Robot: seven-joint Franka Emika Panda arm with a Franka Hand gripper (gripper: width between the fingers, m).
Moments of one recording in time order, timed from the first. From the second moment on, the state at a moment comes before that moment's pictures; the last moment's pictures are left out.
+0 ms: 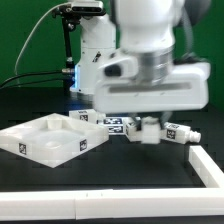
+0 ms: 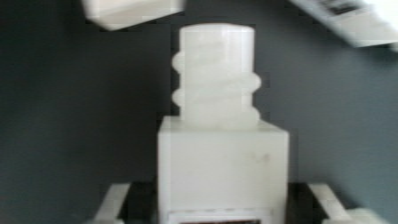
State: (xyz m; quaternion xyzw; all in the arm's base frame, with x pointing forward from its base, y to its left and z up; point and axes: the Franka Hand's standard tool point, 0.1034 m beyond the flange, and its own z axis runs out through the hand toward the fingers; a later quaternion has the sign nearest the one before) arm 0.481 0.086 0.054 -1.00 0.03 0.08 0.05
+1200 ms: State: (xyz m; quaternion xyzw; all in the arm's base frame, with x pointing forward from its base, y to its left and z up) arm 0.437 0.131 0.060 -1.00 0.01 0.08 0.04
